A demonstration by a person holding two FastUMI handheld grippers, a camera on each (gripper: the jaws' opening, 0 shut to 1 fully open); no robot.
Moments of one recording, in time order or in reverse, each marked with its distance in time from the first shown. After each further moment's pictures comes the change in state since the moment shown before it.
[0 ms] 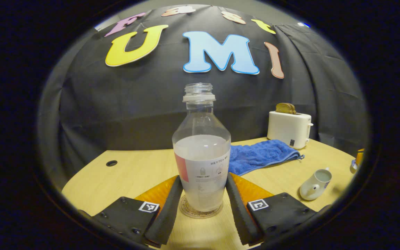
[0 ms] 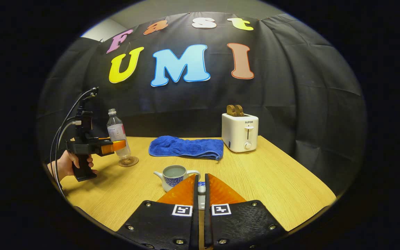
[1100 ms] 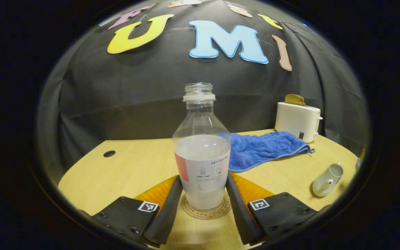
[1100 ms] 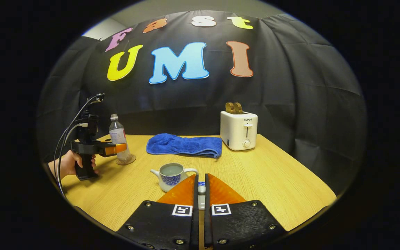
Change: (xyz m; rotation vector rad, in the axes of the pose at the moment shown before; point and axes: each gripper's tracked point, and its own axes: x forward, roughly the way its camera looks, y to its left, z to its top) left arm 0.020 0.016 -0.025 -0.016 0.070 0.025; right arm 0.003 0.000 -0.004 -0.017 0.005 -0.010
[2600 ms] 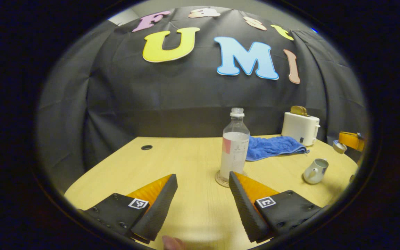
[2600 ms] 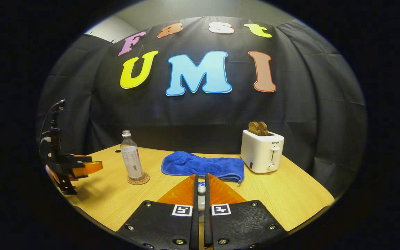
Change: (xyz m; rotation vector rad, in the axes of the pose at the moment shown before) left arm -0.161 0.072 -0.002 -0.056 -0.061 0.147; right arm 0.059 0.062 0.058 -0.040 -0.099 0.115
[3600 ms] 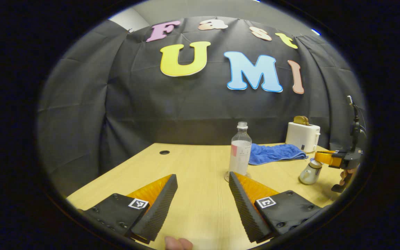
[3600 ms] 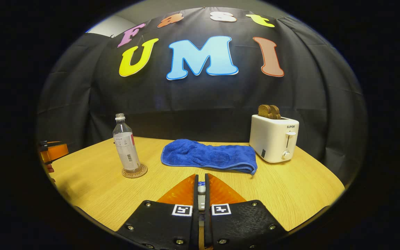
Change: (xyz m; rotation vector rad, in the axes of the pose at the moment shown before) left arm -0.065 0.007 0.004 -0.007 -0.075 0.069; right arm 0.039 0.009 -0.048 0.008 0.082 0.028
